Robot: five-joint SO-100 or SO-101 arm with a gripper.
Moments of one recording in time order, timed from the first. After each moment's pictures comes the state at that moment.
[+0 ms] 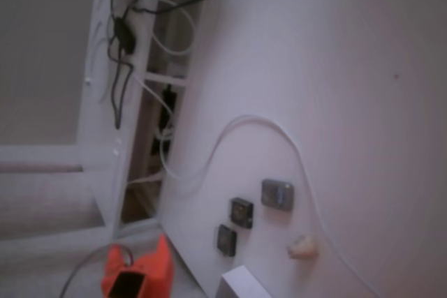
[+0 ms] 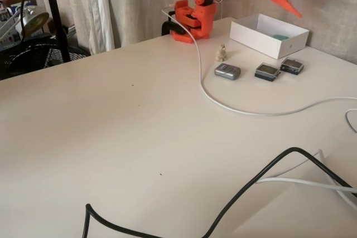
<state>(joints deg) -6.1 113.6 110.0 42.0 -18.7</state>
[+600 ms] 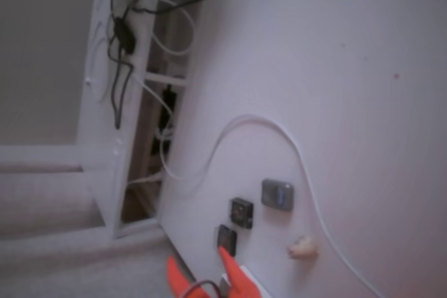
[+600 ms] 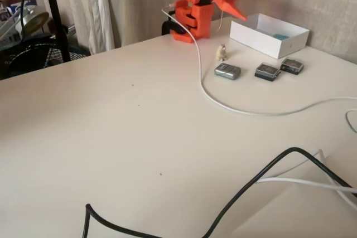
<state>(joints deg) -0.5 179.0 164.3 45.4 -14.4</state>
